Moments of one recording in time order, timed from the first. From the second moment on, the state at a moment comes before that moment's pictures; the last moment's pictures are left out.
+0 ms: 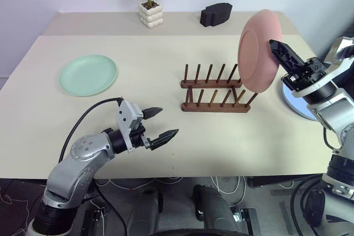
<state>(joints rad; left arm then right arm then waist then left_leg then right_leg) -0.07 0.53 -0.04 -0.53 -0.55 0.51 -0.69 -0.44 -0.59 -0.51 -0.11 1.39 0.81 0.42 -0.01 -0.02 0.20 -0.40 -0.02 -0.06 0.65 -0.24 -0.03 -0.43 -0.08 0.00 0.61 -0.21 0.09</state>
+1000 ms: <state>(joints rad) -0.07 0.52 -0.05 -0.51 -0.51 0.47 -0.71 -0.39 -0.53 -0.54 -0.01 1.36 0.74 0.36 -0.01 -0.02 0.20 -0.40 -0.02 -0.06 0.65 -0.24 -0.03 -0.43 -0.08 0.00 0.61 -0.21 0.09</state>
